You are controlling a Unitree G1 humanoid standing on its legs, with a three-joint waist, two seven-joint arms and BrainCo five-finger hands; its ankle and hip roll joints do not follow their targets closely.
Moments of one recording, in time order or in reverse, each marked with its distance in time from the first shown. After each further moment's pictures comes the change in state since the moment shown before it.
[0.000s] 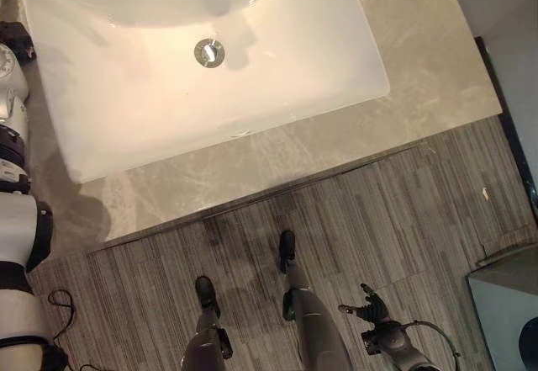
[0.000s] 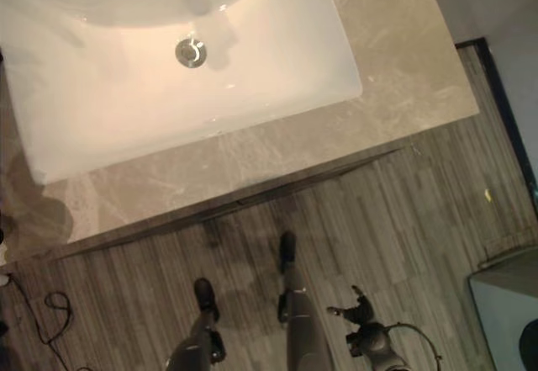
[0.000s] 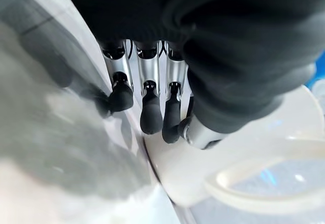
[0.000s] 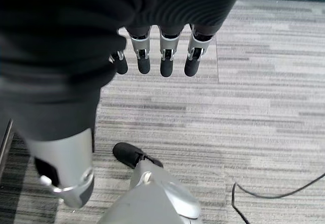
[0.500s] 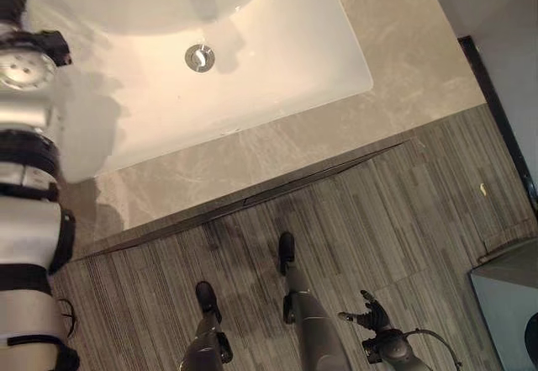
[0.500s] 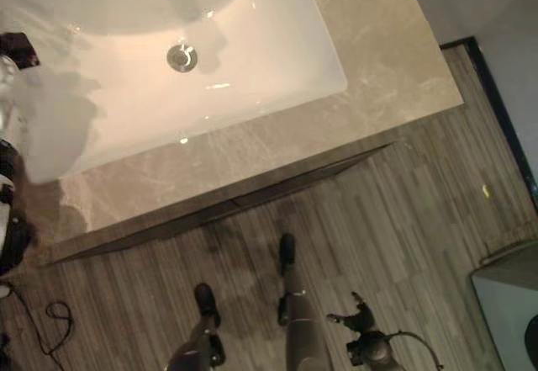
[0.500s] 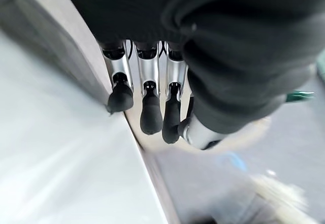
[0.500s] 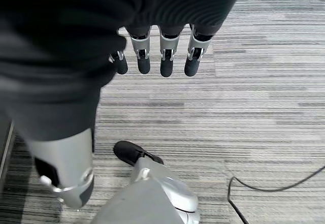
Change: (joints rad) left arm 0.241 -0.091 0.163 -0.285 0.154 -0.030 0.137; right arm 0.025 -0.001 -0.008 0.005 0.000 -0.016 -0.002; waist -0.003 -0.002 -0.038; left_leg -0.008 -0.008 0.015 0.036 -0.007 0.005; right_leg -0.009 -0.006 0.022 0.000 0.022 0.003
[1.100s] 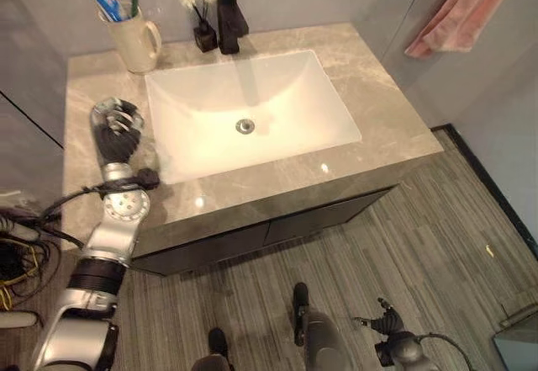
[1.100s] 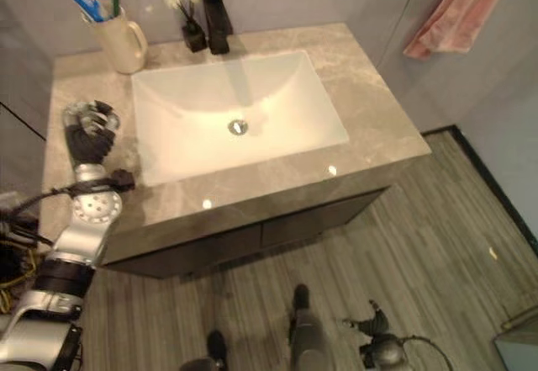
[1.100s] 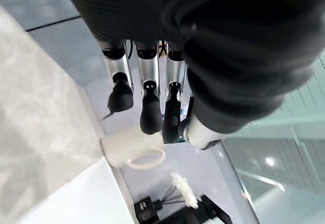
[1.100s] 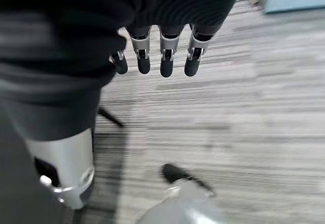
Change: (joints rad) left arm 0.674 -0.289 0.211 -0.514 0.362 0.030 -0.021; right arm -0.042 -0.010 -0.111 0.048 -0.082 0.064 0.009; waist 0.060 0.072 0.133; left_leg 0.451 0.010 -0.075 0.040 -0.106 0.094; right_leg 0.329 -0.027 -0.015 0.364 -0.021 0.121
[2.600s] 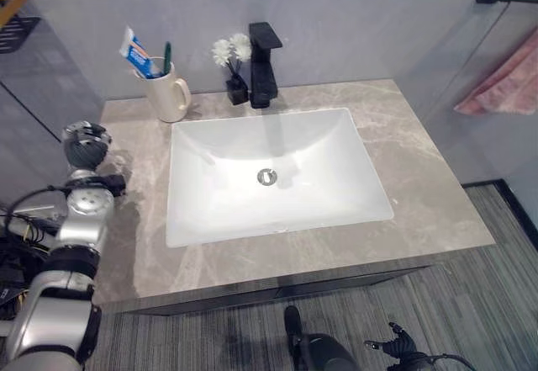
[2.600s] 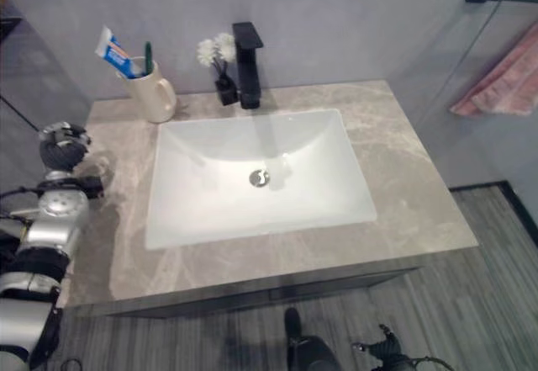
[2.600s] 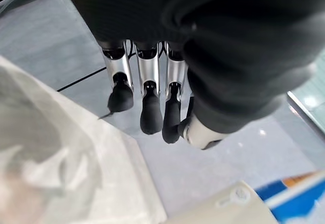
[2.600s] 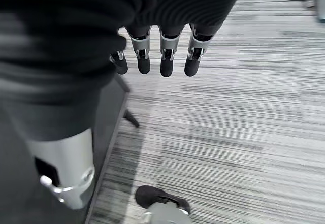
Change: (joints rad) left arm -0.242 0.187 -0.056 0.520 -0.331 0.021 -0.131; right arm 0.104 -0.030 -0.008 0.090 0.002 0.011 0.038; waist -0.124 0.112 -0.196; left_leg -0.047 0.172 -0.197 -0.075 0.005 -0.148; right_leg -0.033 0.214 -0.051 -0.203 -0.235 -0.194
